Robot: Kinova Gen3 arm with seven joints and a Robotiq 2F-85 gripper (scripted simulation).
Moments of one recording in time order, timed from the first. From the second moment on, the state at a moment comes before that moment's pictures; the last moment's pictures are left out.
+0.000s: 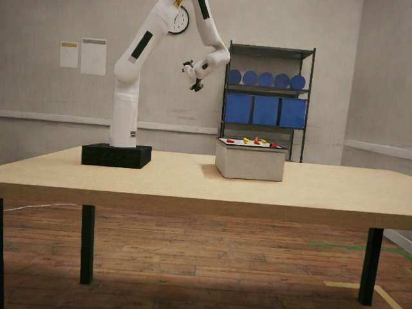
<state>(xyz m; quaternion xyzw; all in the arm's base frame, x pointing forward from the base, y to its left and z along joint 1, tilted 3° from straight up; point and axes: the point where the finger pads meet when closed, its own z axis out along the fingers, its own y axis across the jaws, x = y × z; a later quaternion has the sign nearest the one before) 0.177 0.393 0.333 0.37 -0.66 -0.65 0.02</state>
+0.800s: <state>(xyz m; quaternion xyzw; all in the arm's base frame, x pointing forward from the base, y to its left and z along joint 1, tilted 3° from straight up) 0.177 0.392 0.332 0.37 -0.66 -0.65 0.02</state>
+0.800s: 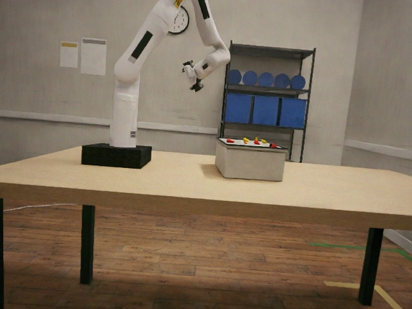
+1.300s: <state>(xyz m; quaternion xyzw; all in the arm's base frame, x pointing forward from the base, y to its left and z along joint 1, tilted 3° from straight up) 0.196 0.380 0.323 0.41 -0.67 -0.62 0.03</state>
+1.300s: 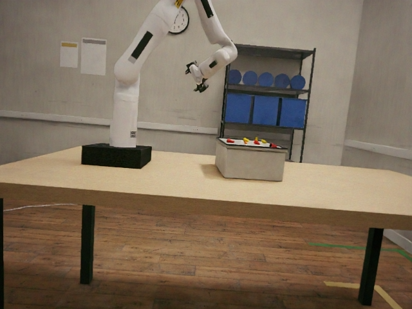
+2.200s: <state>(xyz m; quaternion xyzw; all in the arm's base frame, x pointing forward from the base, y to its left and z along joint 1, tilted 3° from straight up) 0.391 0.228 0.277 0.50 -0.81 -0.30 0.03</state>
